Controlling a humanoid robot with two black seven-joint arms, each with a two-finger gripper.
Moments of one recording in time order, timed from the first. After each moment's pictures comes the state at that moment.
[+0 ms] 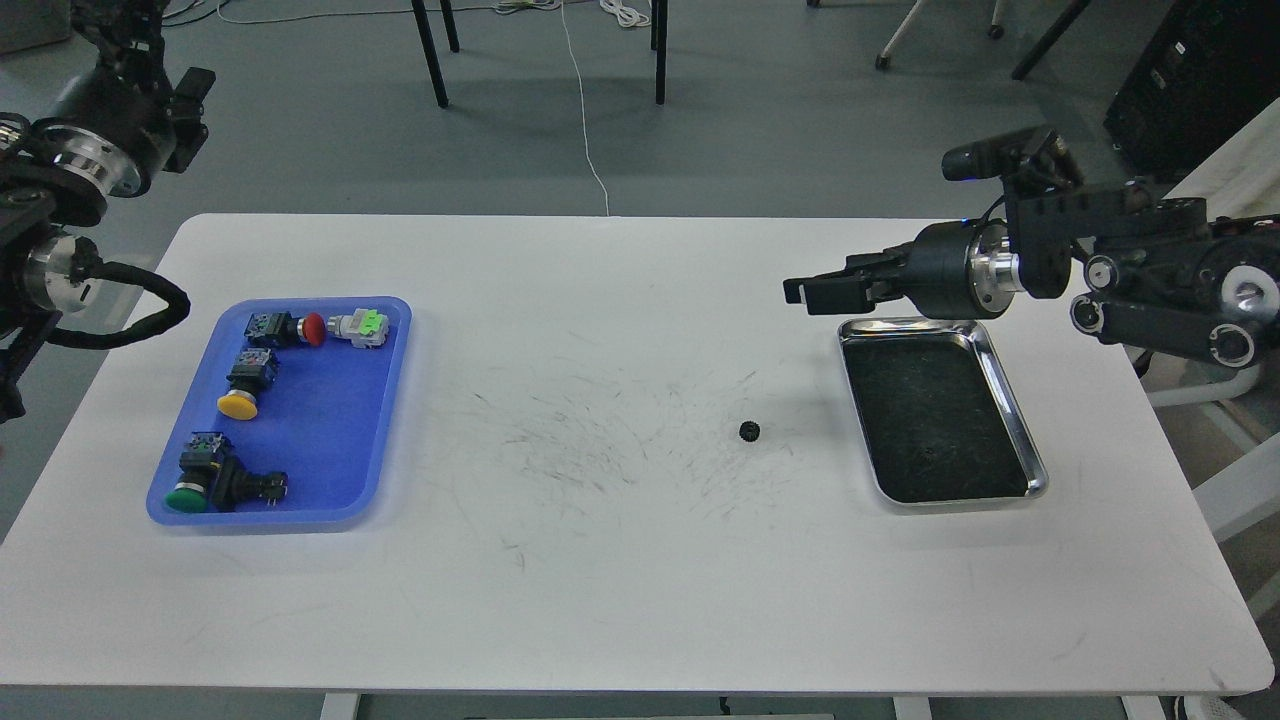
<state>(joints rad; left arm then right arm) -1.05 0.57 -0.30 -0.55 0.14 -0.14 -0.37 1.56 -0.50 -0.66 1.11 -0.98 0.08 0.40</state>
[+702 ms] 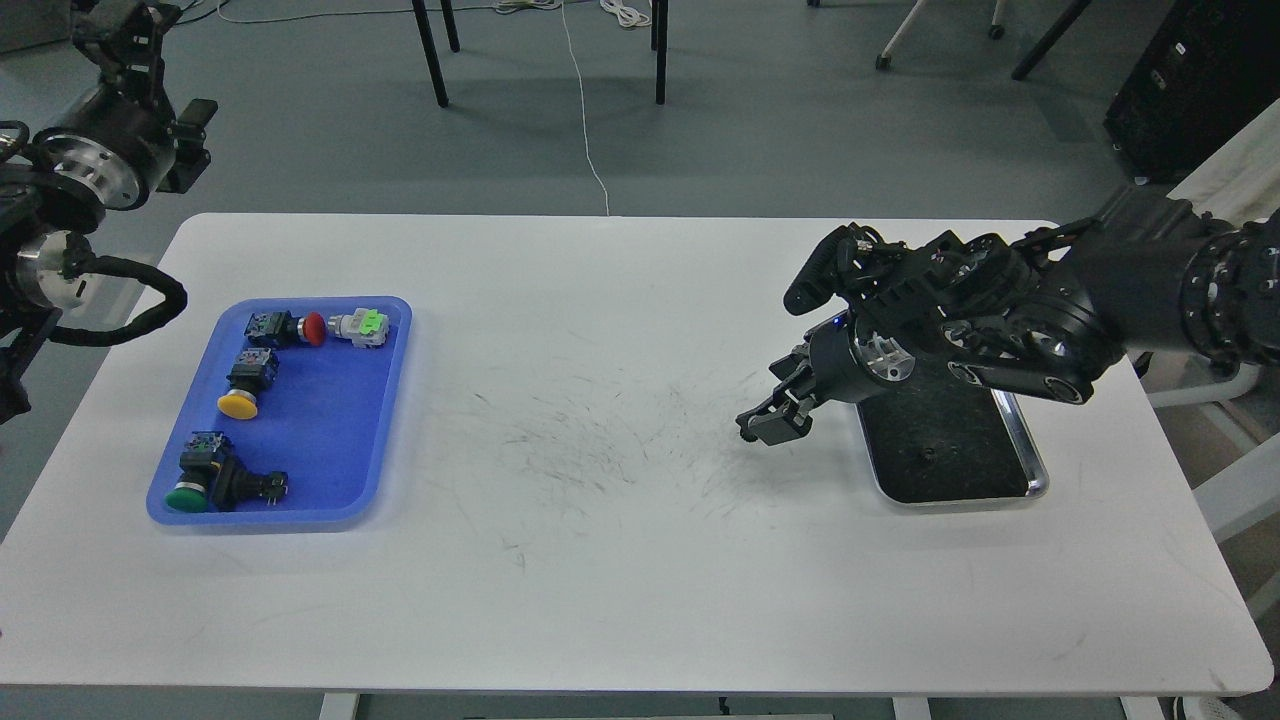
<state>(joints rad) -1.05 0.56 -0.32 -0.52 0.07 -0.17 -0.30 1.56 -0.12 -0.98 0.93 -1.12 0.07 0.49</state>
